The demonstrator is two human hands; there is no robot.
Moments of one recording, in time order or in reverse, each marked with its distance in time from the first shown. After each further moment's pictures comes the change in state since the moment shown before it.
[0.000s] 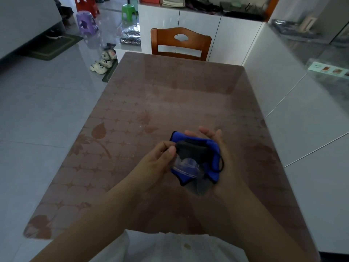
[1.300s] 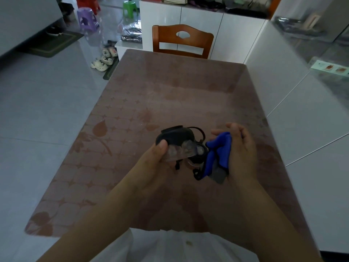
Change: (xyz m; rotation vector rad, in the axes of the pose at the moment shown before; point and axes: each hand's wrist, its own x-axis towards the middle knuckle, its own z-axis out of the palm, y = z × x) left_hand -0.006 0.006 0.004 -0.279 -0.063 0.037; right_hand 0.005 -0.022 -0.008 -0.575 0.356 -0.345
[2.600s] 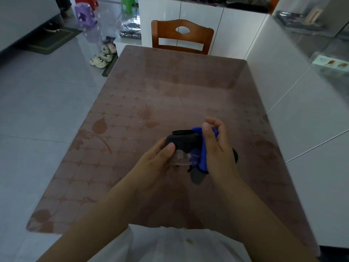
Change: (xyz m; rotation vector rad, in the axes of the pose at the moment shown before) left_hand 0.001 -0.010 -0.011 0.179 0.039 -0.054; right_hand -0.020 -0.004 0.026 -0.076 -0.247 0.024
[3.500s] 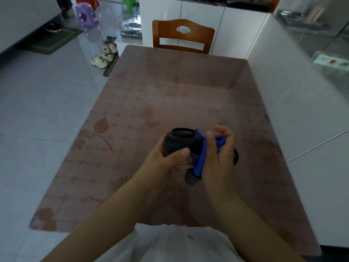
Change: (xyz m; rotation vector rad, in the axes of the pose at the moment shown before) left_hand 0.000 0.003 0.015 0.000 0.082 0.042; right_hand -0.018 0.012 0.015 -0.022 0.255 -0.153
